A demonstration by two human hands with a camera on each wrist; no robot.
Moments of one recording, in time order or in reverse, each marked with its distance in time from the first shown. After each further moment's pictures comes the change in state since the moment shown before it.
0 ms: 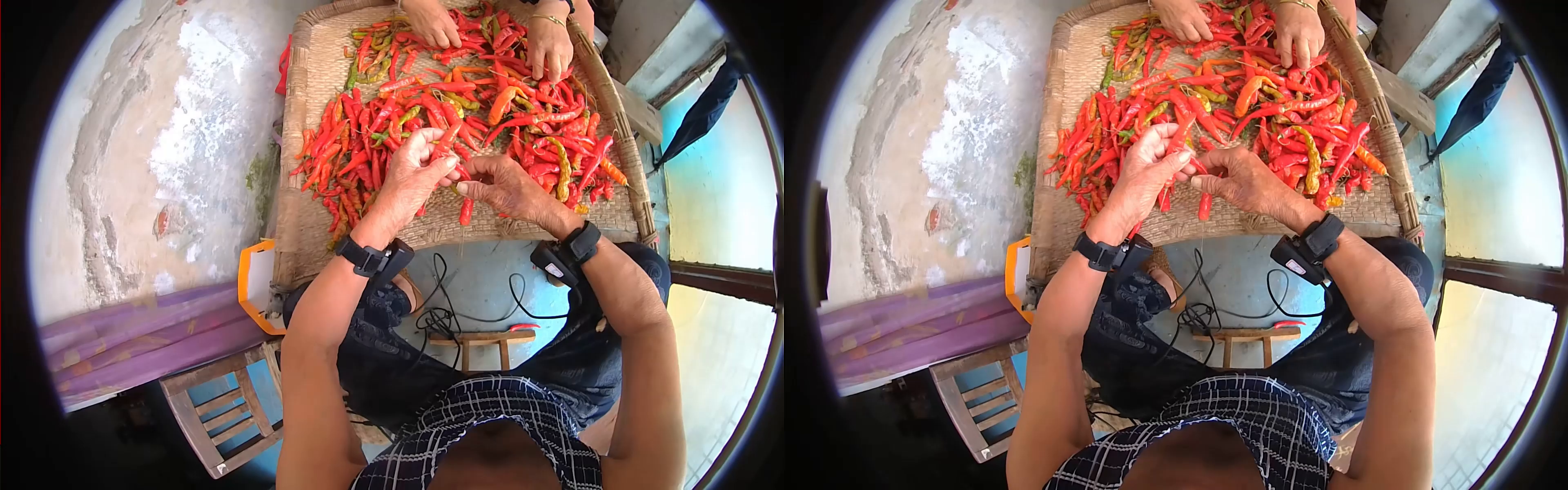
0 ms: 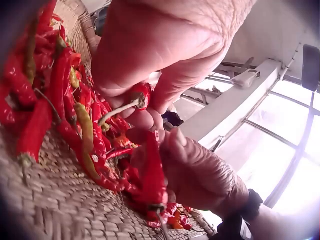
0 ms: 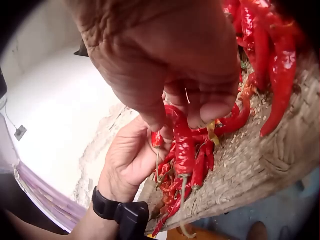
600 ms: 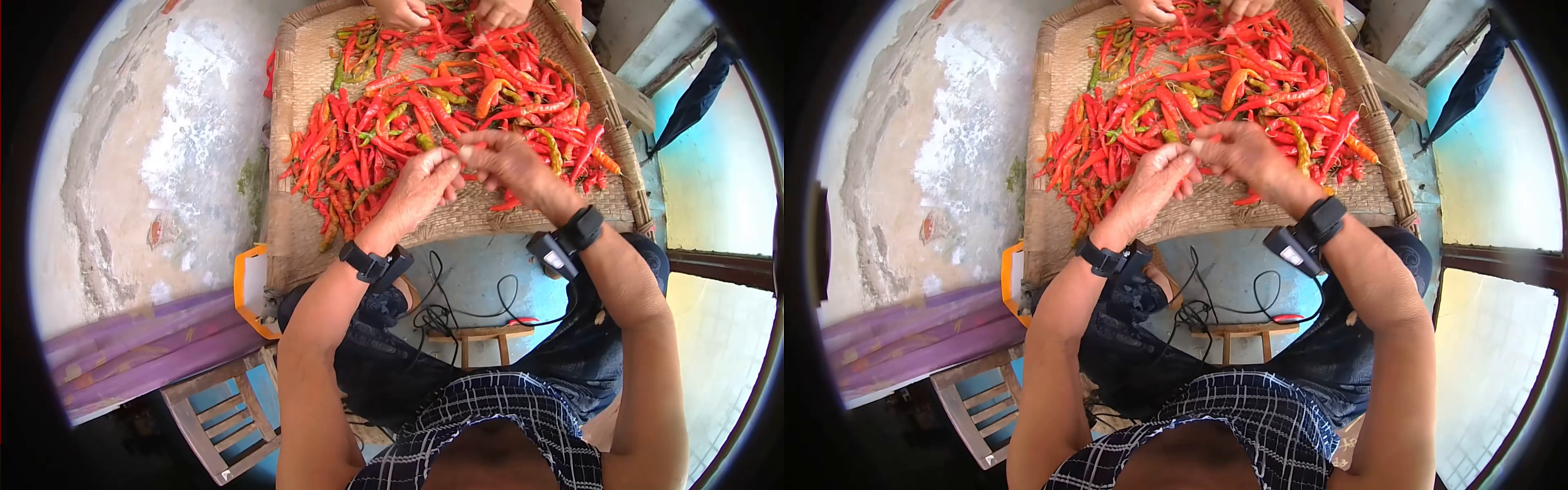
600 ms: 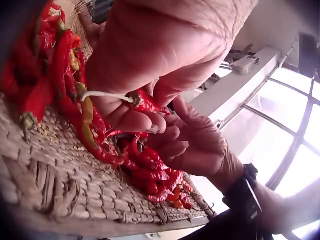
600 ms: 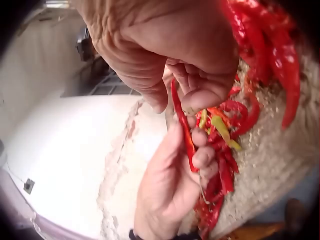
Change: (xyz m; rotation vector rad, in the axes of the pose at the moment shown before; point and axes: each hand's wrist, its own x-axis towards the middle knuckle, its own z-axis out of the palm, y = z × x) left_hand -0.004 -0.010 0.014 0.136 -0.138 -0.209; right_hand -0.002 -0.018 -0.016 0.370 0.243 0.288
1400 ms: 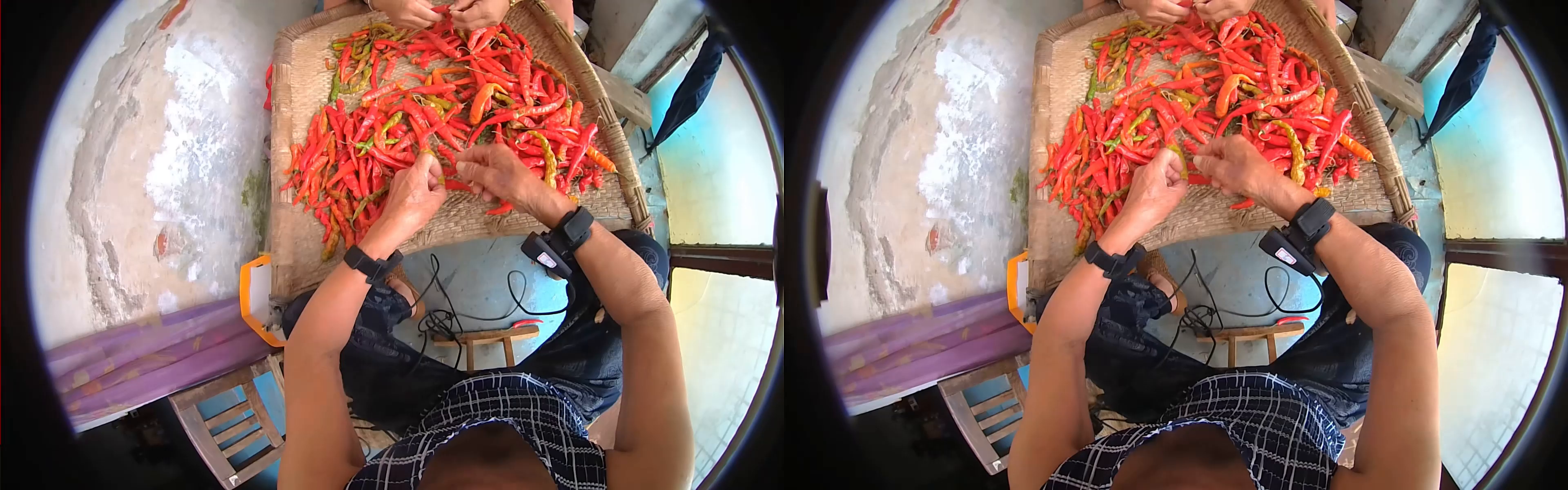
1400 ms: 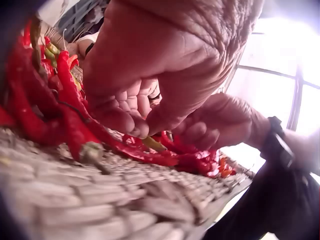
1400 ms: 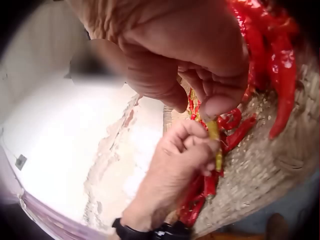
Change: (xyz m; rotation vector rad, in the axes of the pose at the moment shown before) left_hand 0.006 -0.018 -0.003 0.643 0.222 0.222; right_hand 0.003 0.018 0.001 -0.185 -0.026 -0.052
